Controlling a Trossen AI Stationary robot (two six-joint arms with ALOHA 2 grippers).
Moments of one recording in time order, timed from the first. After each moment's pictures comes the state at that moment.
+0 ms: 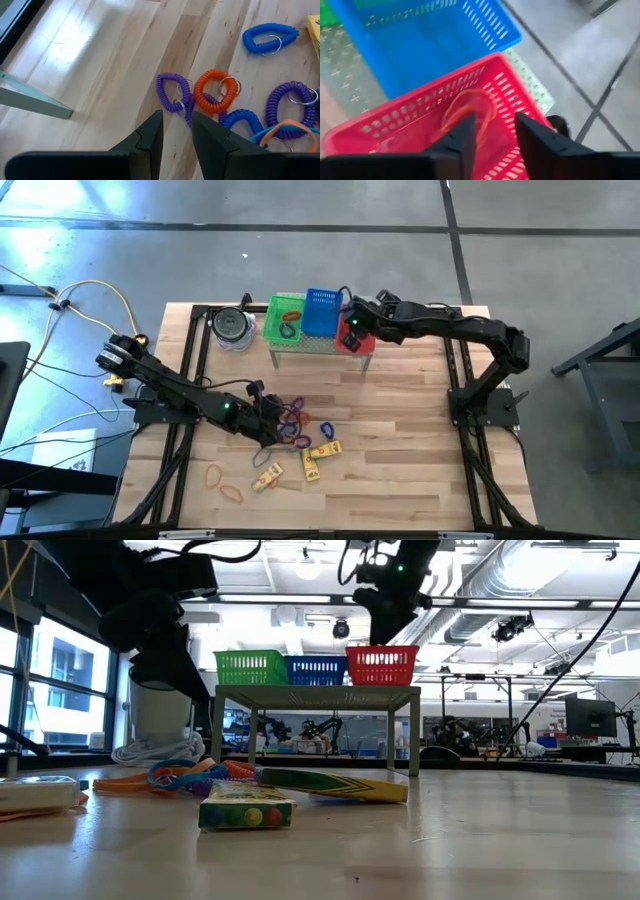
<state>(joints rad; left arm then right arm) -0.41 1.42 0.83 -0.46 -0.66 -0.58 -0.28 1.65 1.54 -0.85 0.57 0.22</state>
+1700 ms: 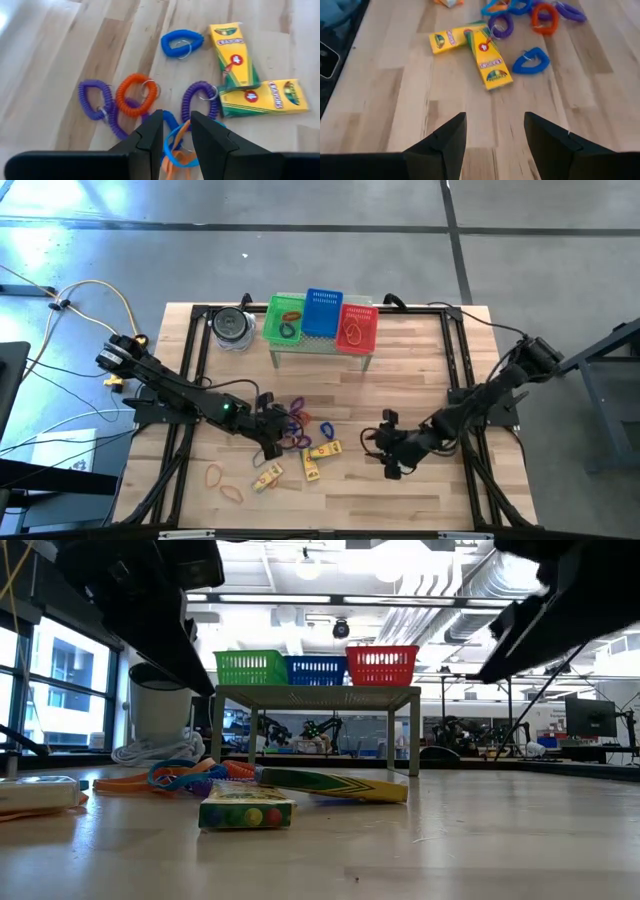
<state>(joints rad) -0.42 1.41 0.83 -0.29 -0.39 -0.52 0.59 1.43 0.67 0.01 0.42 0.47</state>
